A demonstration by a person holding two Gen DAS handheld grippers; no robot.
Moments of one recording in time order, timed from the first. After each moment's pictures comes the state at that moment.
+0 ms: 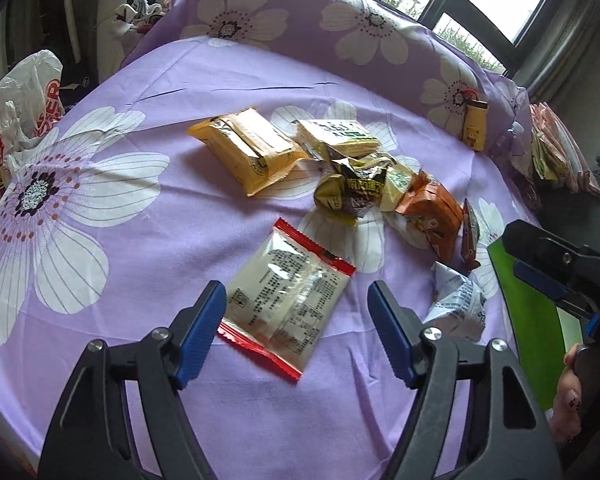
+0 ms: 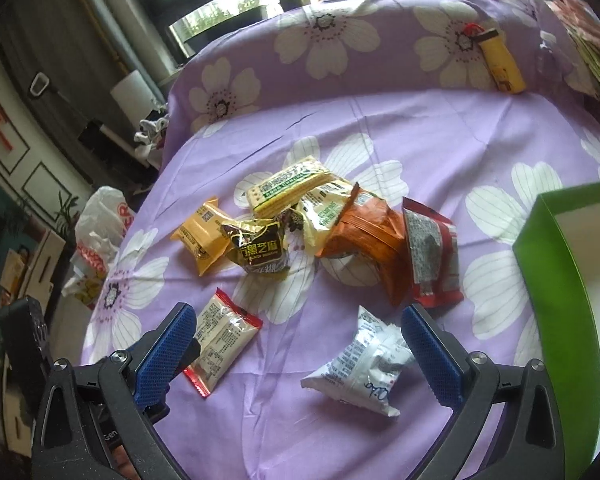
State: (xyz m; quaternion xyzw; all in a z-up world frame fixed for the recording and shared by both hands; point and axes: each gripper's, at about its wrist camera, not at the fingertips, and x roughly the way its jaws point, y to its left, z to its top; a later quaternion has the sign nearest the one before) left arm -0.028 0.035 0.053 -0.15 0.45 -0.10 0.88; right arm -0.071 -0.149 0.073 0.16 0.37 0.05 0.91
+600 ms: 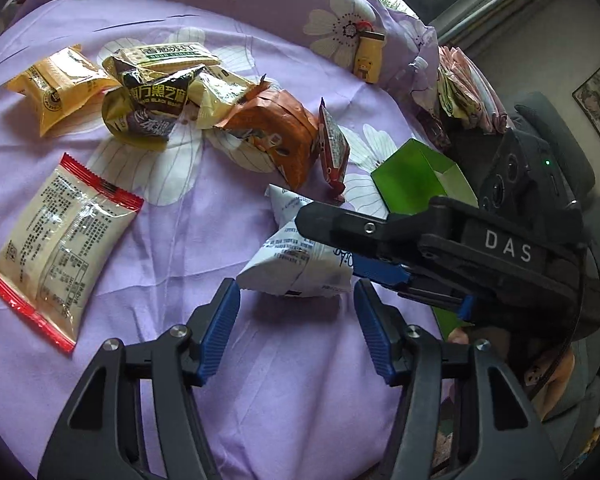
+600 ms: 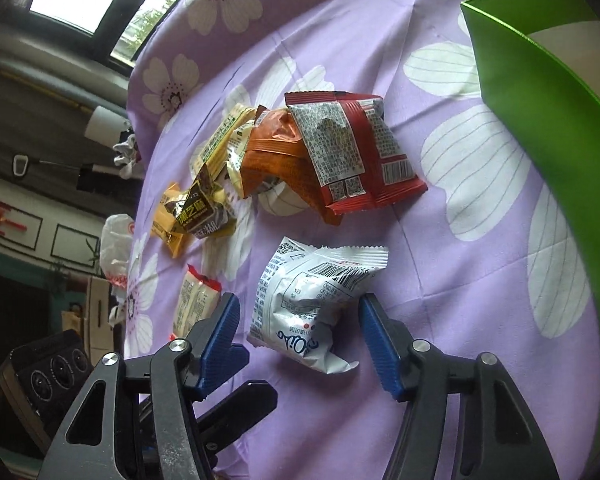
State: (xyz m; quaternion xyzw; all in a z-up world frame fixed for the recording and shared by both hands) left arm -0.024 -0.058 0.031 -0.17 0.49 -0.28 0.81; right arm -0.064 -0.204 0.003 0.33 0.45 0.09 0.83
